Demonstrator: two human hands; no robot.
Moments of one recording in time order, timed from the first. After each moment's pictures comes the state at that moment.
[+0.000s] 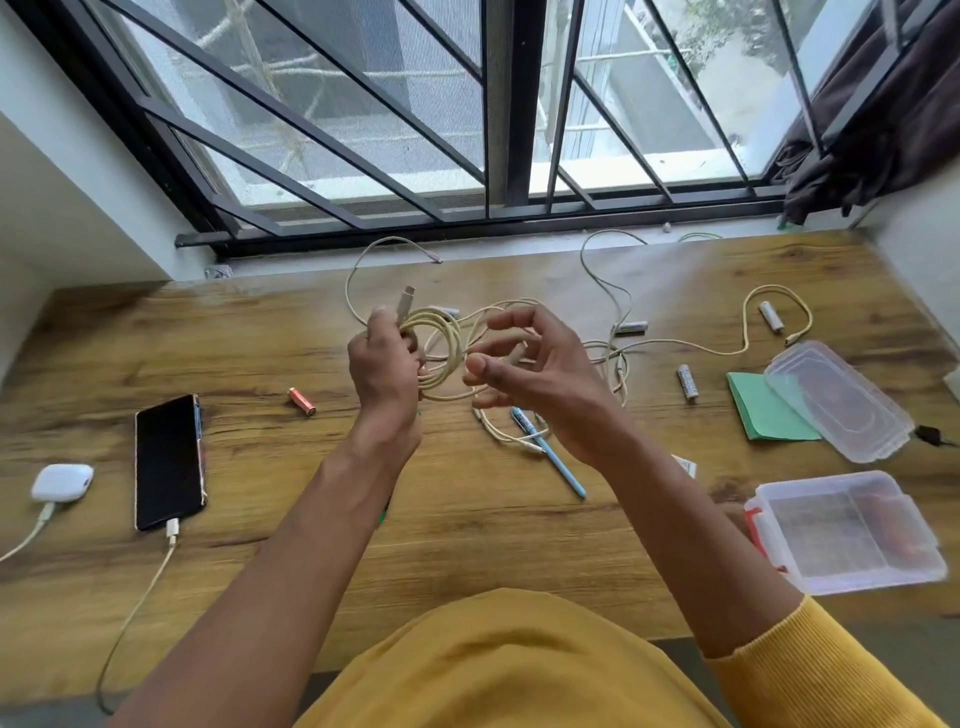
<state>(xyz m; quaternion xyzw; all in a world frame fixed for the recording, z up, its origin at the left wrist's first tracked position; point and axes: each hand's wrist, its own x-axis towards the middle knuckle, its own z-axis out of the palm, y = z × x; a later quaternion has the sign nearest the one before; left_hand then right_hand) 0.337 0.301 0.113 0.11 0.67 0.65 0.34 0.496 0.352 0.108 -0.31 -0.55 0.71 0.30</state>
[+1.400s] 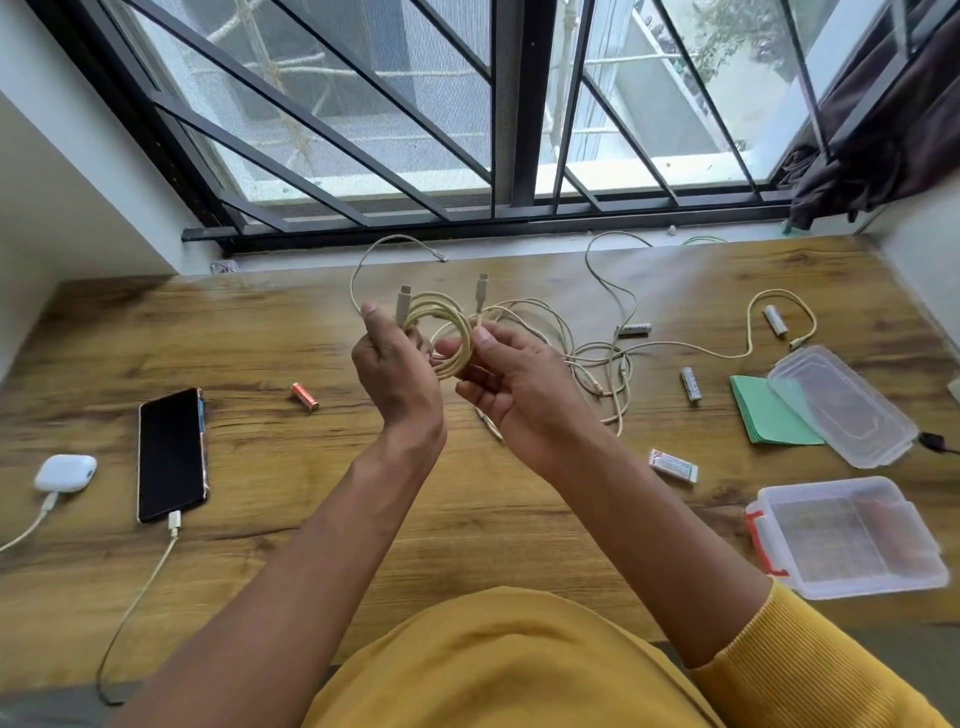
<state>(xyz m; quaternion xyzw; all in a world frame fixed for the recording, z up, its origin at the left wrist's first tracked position) 0.356 0.308 0.108 0.09 0.65 0.72 0.23 0.462 0.328 0.120 -0.33 -0.31 0.83 0.32</state>
